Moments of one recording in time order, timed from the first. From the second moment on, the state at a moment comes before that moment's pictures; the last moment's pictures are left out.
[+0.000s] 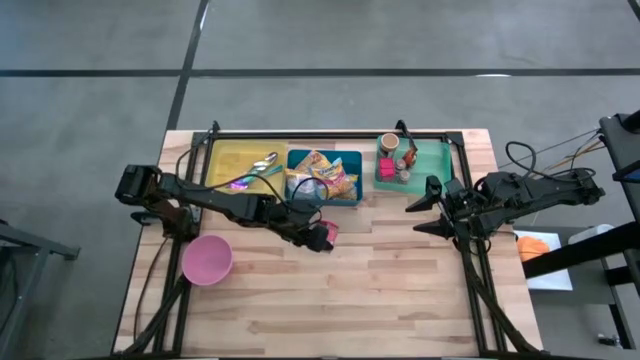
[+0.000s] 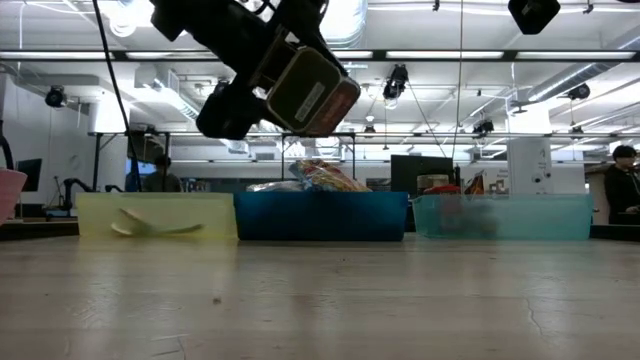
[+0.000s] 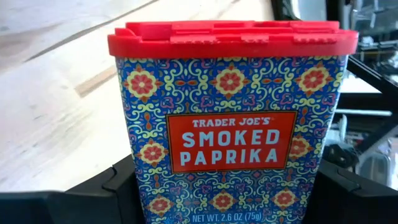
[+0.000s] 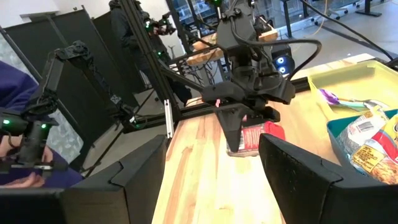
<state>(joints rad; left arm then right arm) -0.10 1.61 1.02 -0.10 0.15 -1.24 0.22 0.53 0.63 -0.18 -0.01 0.39</state>
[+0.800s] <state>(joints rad) -0.11 1.61 1.02 0.20 0.60 -0.99 0.22 0.53 0.63 -0.18 -0.01 0.39</state>
